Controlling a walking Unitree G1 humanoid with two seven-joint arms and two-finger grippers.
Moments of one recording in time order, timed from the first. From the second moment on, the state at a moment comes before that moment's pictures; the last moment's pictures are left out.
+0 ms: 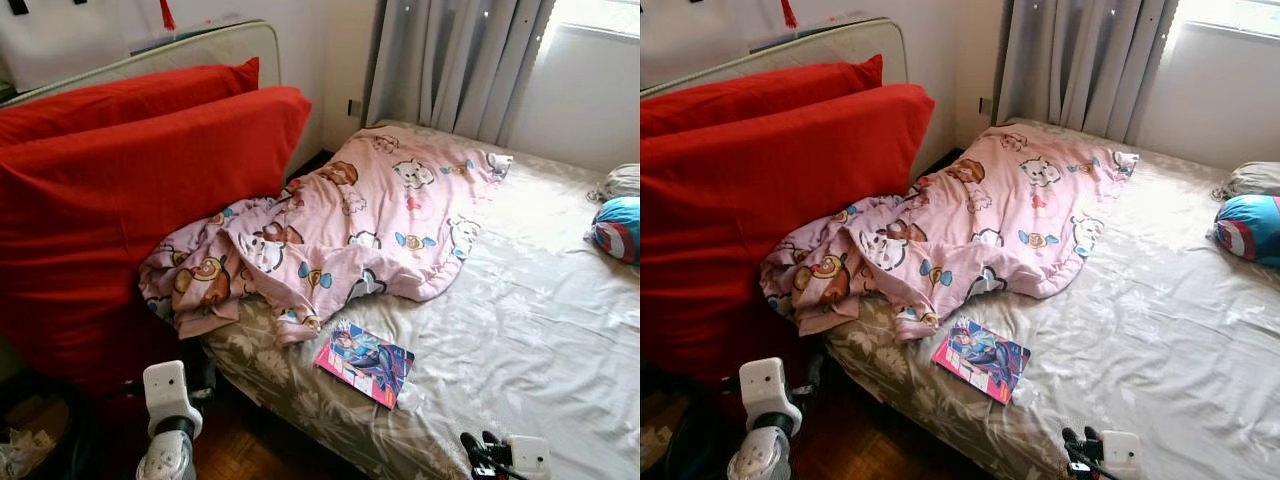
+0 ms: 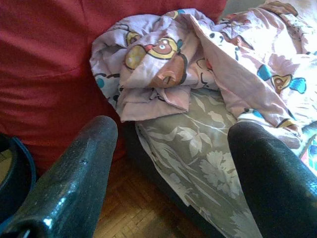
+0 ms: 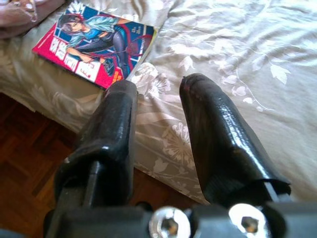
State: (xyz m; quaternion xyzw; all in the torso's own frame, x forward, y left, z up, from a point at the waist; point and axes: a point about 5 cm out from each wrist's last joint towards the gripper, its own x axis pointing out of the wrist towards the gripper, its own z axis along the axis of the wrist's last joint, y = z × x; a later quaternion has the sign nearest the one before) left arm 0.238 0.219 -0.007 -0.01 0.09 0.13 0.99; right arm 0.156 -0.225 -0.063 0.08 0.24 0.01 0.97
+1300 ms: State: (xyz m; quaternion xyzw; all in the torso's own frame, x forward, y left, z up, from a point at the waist) left arm 0.221 0.223 0.037 0.03 0.01 0.10 0.99; right arm 0.264 -0.197 0.030 0.01 0.00 -0.05 1.00
